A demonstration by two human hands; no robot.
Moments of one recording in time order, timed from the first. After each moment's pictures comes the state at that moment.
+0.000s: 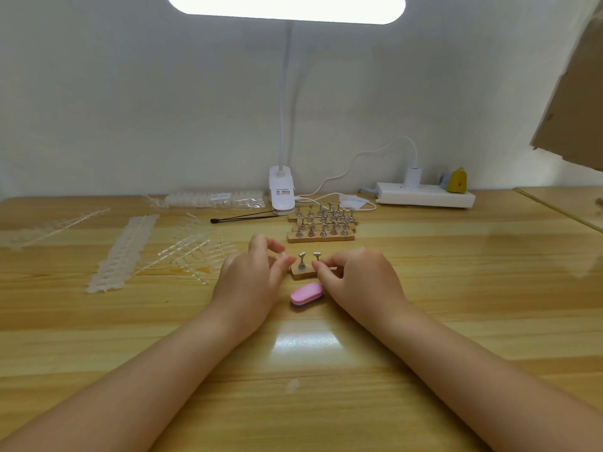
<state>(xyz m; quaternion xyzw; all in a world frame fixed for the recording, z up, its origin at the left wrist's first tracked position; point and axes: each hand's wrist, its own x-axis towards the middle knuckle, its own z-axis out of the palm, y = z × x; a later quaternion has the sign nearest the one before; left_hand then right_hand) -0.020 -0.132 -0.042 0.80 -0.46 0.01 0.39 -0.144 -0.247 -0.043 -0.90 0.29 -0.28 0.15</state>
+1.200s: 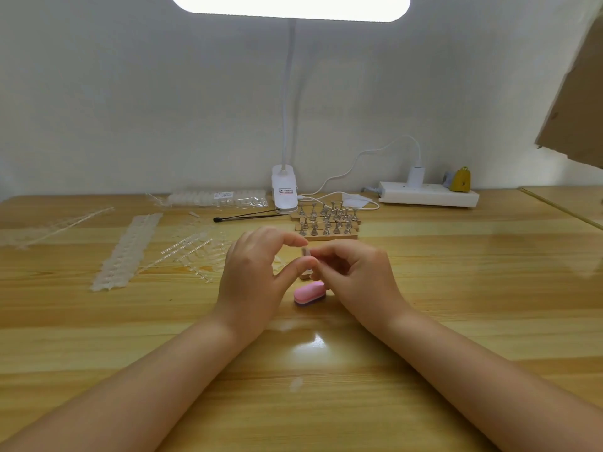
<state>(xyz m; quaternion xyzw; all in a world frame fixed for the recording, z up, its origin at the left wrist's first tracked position) -0.026 -0.128 -0.040 0.67 -0.56 0.17 0.47 -0.147 -0.237 -0.042 -0.83 0.11 -0.41 0.37</state>
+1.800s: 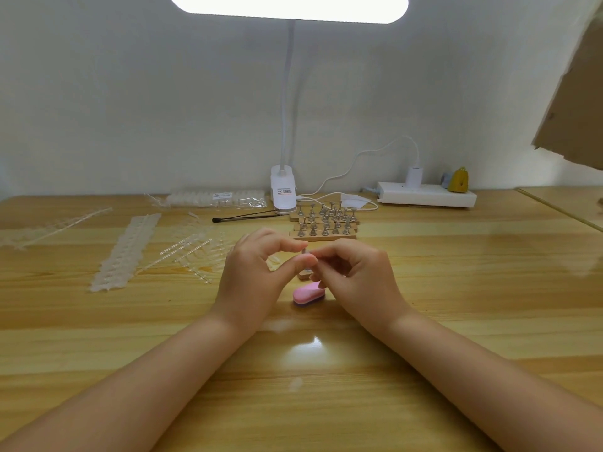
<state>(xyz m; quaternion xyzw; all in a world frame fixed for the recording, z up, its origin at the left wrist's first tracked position) -0.025 -0.129 -0.038 0.65 -0.52 0.07 0.55 -0.149 -0.237 -0.044 -0.83 0.08 -0.43 0.35</state>
